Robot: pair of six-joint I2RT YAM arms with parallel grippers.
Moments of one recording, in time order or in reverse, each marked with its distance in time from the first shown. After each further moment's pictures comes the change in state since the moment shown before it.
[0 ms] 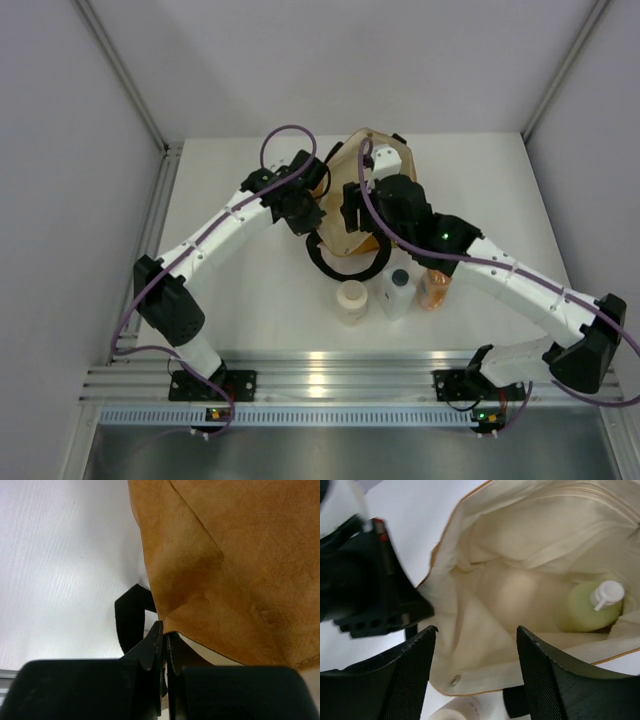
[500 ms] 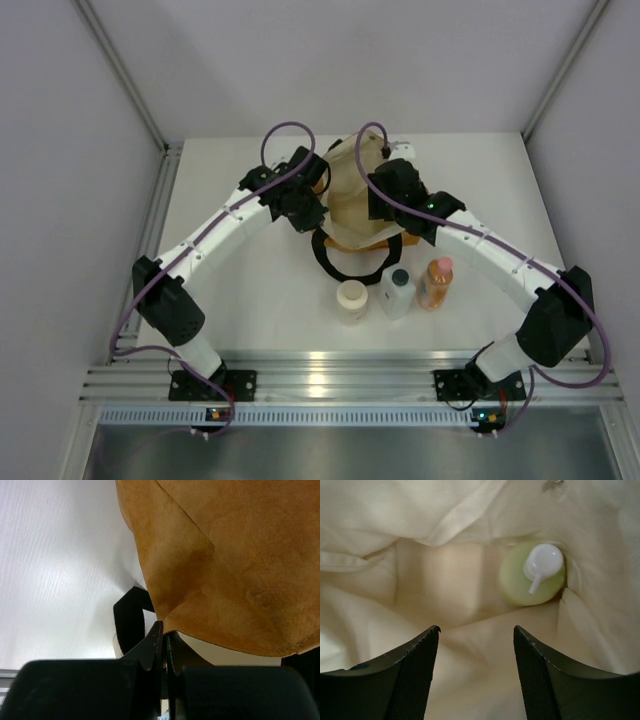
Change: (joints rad) left arm 0.000 0.000 0.029 0.003 0.041 -0.013; right arm -0.235 0.204 0.056 -0.138 0.043 0.079
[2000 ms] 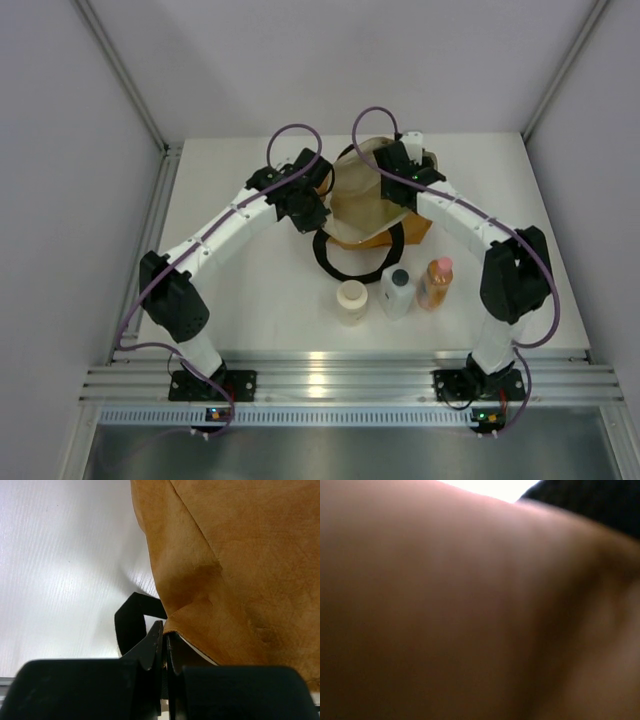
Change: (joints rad) left arm 0.000 0.034 -0.006 0.025 -0.011 0.038; right arm -0.146 0.287 0.162 -0.018 0.224 0.027
